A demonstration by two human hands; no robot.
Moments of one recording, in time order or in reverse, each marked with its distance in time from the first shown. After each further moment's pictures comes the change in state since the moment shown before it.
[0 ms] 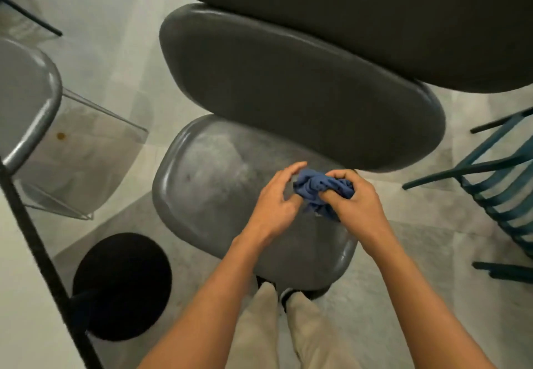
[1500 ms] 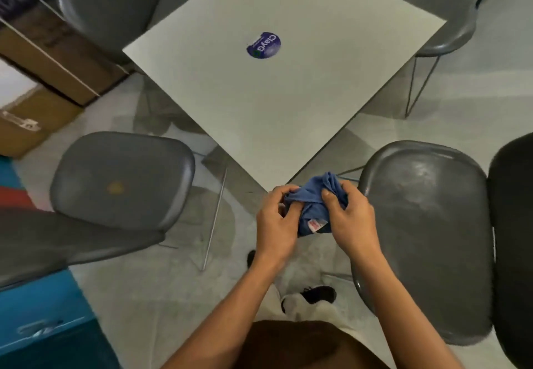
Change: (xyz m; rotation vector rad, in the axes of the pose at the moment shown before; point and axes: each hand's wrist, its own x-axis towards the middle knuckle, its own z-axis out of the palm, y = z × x) left_hand -0.425 -0.005 0.072 -0.660 1.693 -0.334; right_hand -0.327 -0.050 0.113 -0.489 -1.123 -0.632
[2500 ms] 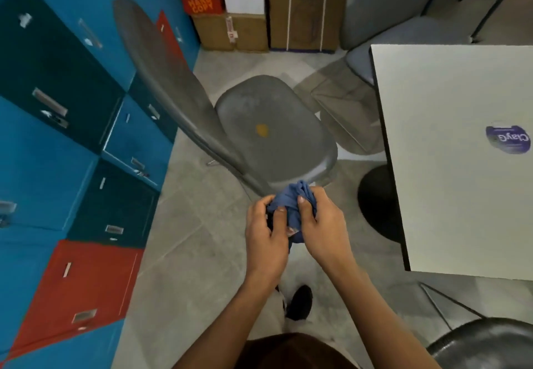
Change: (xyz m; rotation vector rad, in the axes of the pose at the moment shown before) left_hand -0.078 -0.046 -0.248 -0.203 0.924 -0.126; right_hand -0.099 -0.099 0.280 -0.322 -0.747 -0.633
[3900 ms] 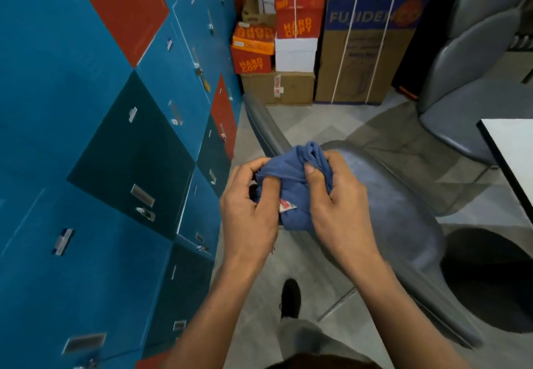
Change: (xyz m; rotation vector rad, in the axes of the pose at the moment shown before) left_hand 0.348 0.139 -0.304 -0.054 0.083 0.378; right_hand 0.219 -0.327 0.242 0.309 0.090 -0.198
